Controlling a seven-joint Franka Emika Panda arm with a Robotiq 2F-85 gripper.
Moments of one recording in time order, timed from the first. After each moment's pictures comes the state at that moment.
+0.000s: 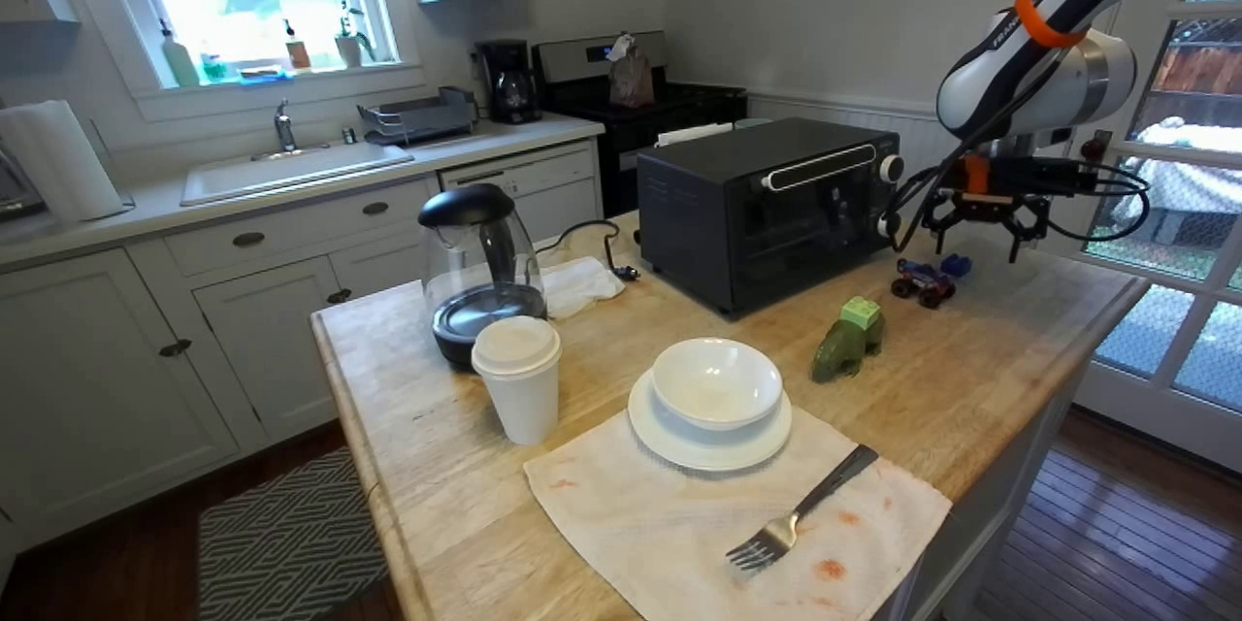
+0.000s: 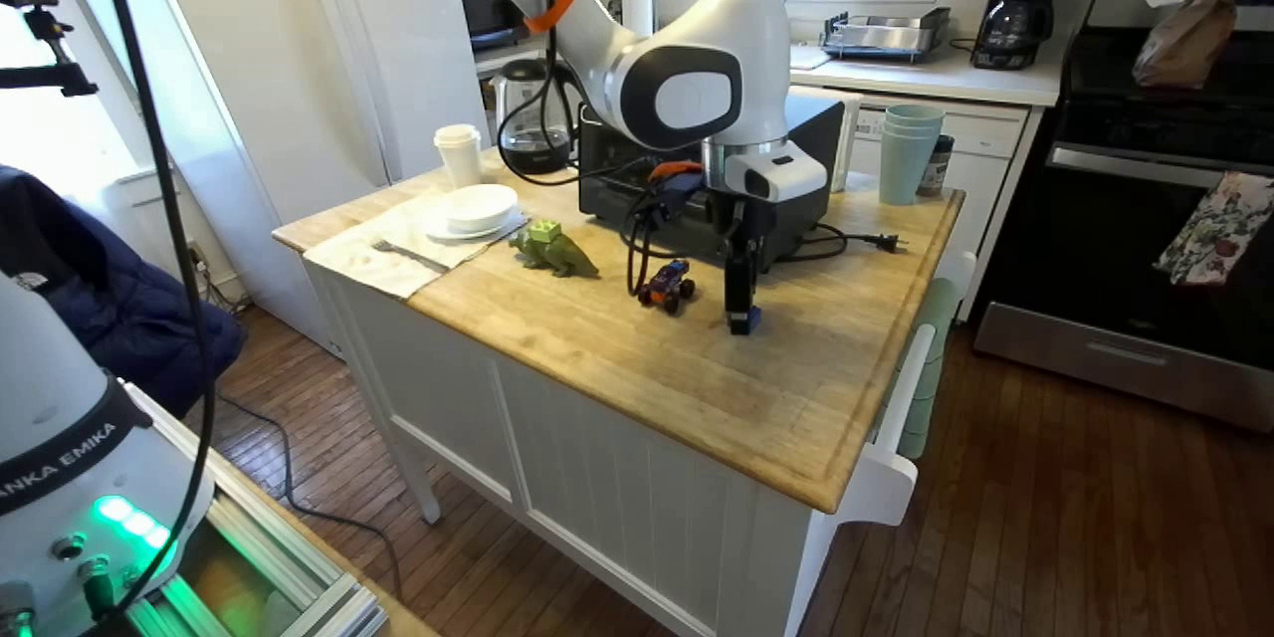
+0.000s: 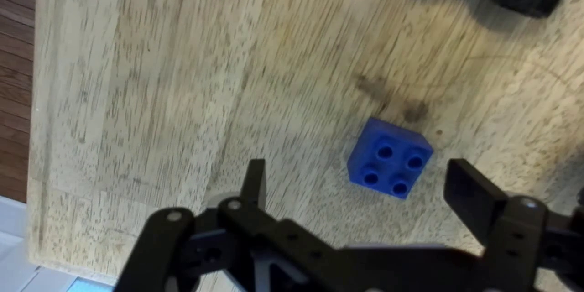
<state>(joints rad) -0.30 0.61 -0.34 -1.87 0.13 2.48 0.60</state>
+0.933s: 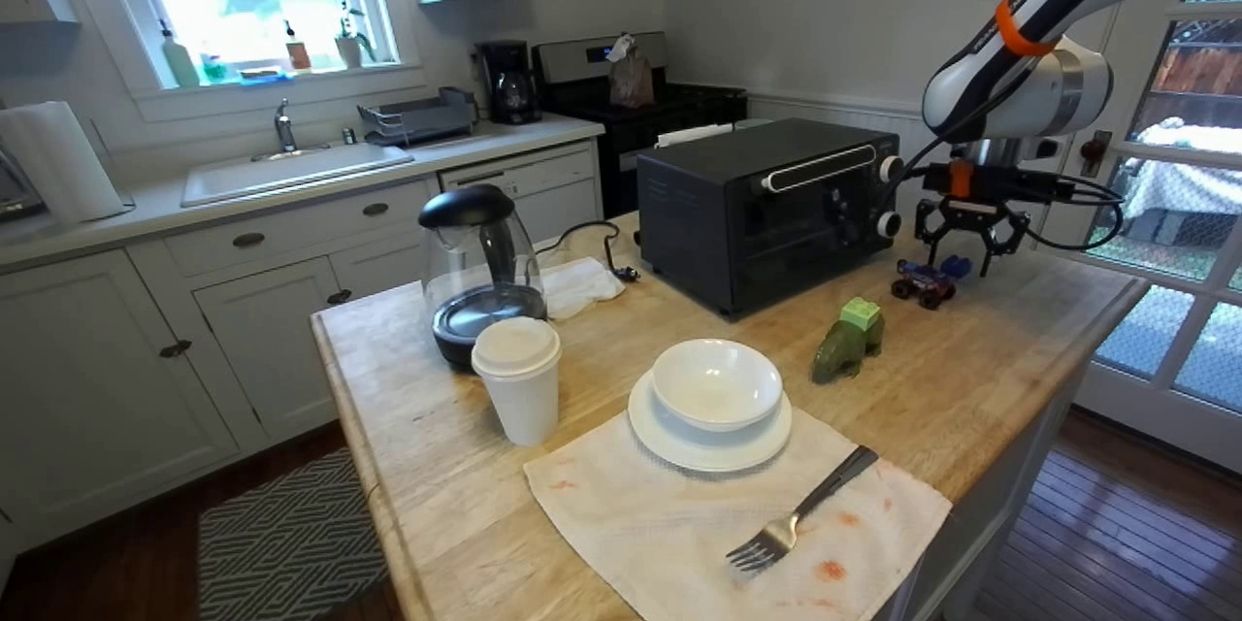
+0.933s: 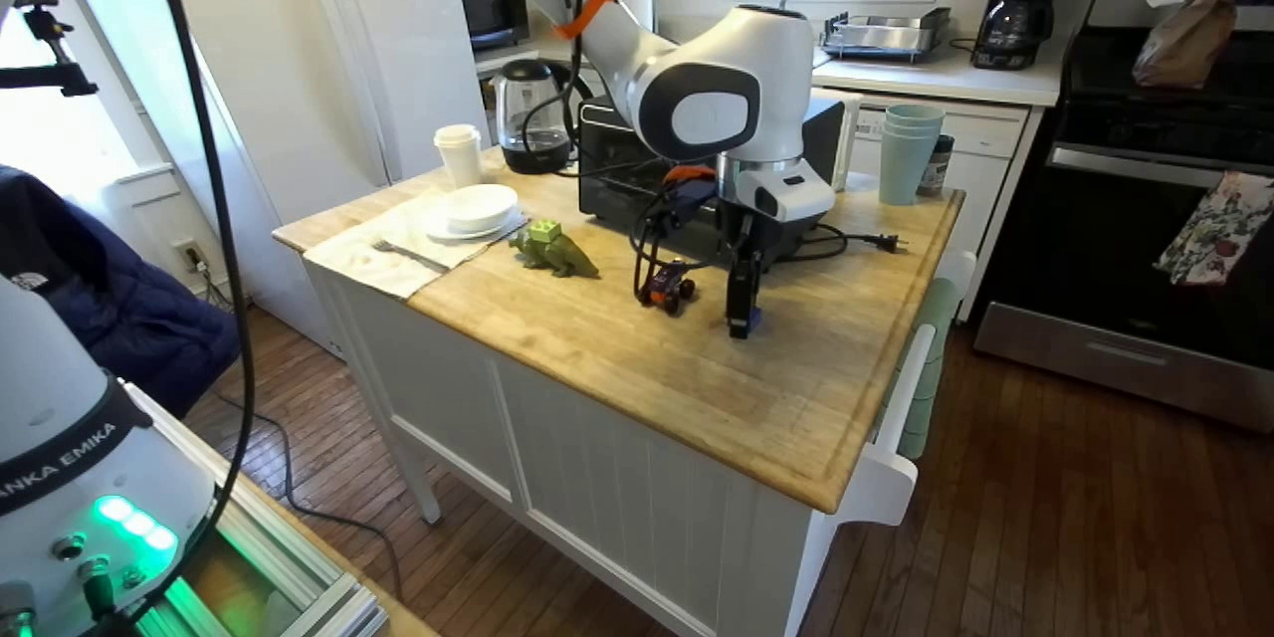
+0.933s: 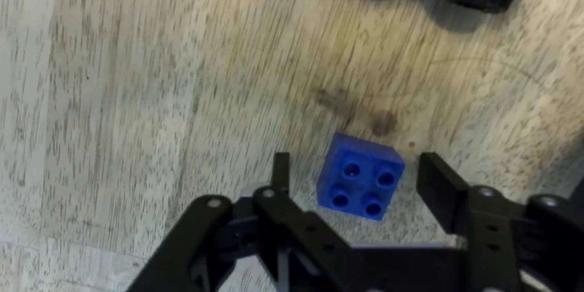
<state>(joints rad) -0.33 0.69 -0.31 -1.77 0.25 2.42 0.58</state>
